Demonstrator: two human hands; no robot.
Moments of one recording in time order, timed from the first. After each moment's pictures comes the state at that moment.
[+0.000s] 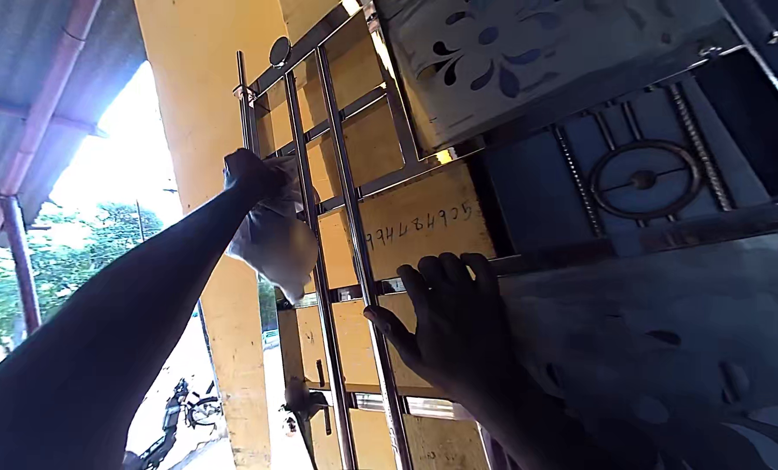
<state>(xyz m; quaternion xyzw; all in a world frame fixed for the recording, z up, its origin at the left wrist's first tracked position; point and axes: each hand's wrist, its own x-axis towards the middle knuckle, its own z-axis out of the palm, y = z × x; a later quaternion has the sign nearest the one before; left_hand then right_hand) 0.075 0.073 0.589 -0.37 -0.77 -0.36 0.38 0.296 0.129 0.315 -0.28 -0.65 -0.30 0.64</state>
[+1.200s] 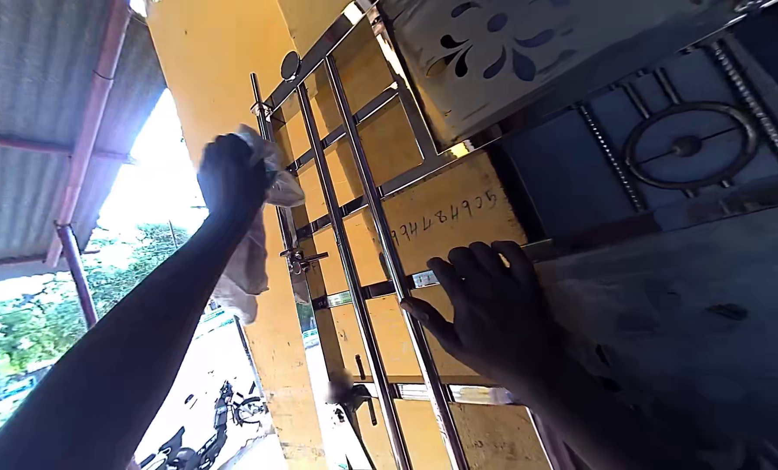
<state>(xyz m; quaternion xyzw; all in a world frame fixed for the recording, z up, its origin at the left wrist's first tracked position) 0.073 0.004 0.580 -0.43 -0.61 -0.31 0.59 0.294 0.129 0.314 -0.26 -0.65 -0.30 0.65</state>
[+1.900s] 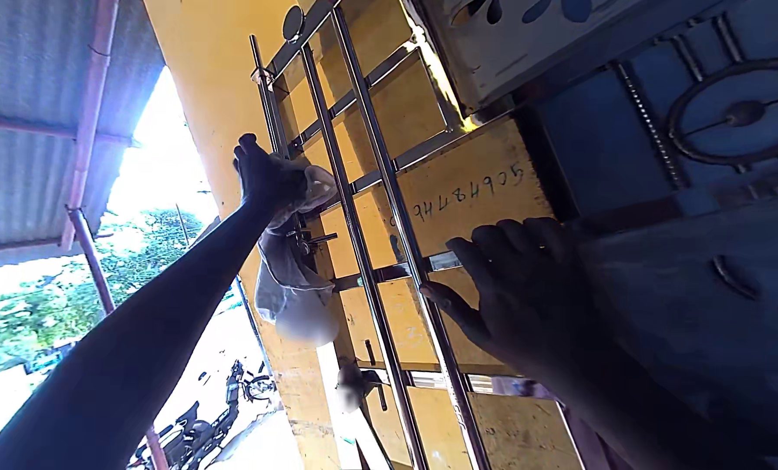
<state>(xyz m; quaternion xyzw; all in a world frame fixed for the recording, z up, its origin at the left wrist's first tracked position) 0.044 0.044 0.562 -0.47 -0.65 -0.42 0.43 0.299 0.128 0.315 -0.26 -0.66 -0.31 0.63</state>
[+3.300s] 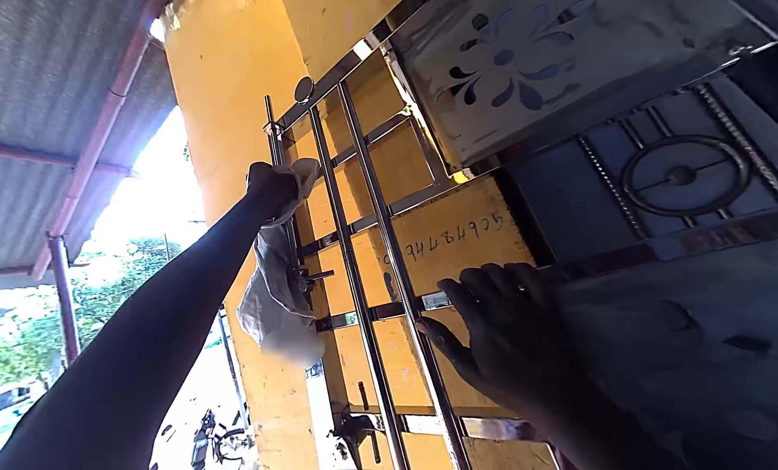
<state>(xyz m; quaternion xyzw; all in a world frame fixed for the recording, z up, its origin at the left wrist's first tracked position) 0.057 0.051 0.620 -0.46 -0.71 -0.42 0.34 0.292 0.134 0.314 -0.26 -0.63 -0.32 0.66</state>
